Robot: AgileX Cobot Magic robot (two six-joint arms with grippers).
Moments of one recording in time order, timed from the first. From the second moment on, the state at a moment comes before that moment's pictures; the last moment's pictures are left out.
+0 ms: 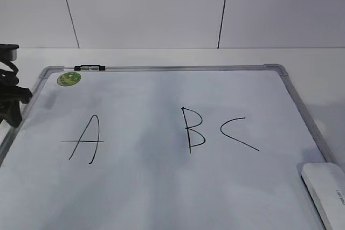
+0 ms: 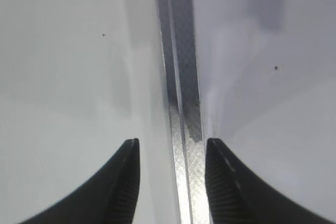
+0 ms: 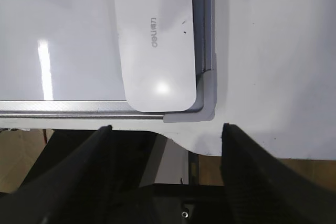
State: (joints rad) left arm -0.03 1.88 -1.20 -0.03 0.85 0.03; right arm 0.07 0.92 -0.72 0.09 1.24 0.05
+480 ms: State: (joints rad) left arm -0.03 1.91 -1.21 -0.03 0.86 0.04; right arm 0.07 0.92 -0.72 0.08 1.23 0.05
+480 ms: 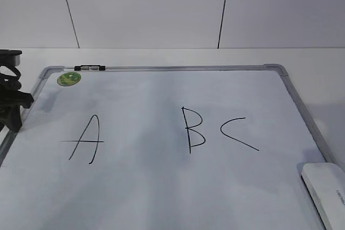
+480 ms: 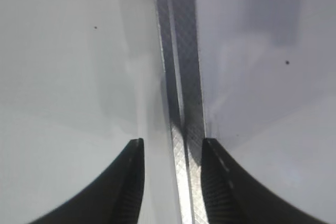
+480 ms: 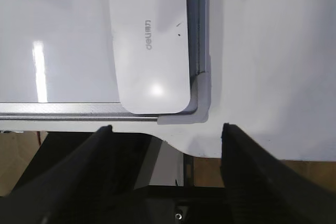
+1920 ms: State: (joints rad) left arm -0.03 1.93 -1.23 -0.06 0.89 0.06; right arm 0.07 1.06 -0.72 0.07 1.21 0.07
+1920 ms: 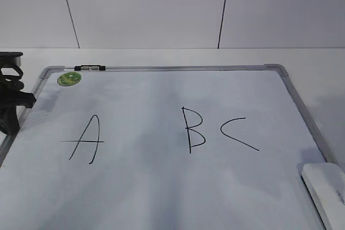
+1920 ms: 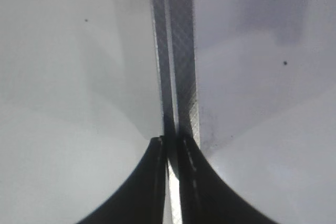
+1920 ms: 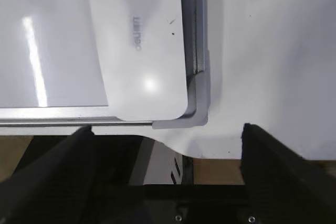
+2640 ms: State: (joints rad) left arm -0.03 1.93 -1.23 -0.07 0.89 0.06; right arm 0.07 1.35 -0.73 0.11 1.04 -0.03
